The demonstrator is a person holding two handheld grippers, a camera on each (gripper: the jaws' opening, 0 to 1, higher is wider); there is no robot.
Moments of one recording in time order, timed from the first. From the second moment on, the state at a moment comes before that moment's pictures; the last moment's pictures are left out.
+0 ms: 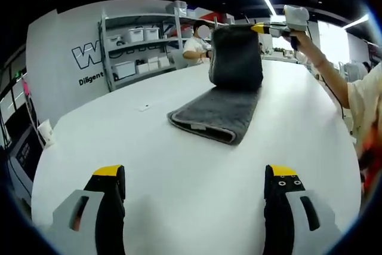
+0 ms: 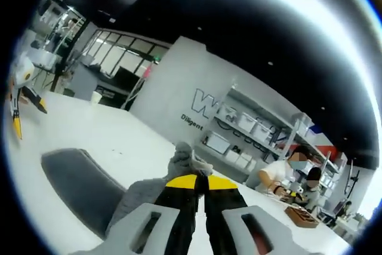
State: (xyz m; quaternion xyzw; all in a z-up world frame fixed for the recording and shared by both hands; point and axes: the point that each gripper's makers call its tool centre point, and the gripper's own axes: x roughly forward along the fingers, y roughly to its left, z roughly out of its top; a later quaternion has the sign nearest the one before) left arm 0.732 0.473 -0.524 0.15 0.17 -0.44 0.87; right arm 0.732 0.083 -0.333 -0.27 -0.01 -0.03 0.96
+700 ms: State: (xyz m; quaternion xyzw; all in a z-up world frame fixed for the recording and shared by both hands) left arm 0.736 0.476 -0.527 0.16 0.17 -0.44 0.87; right arm 0.735 -0.053 -0.353 -0.33 0.07 -0.18 0.92
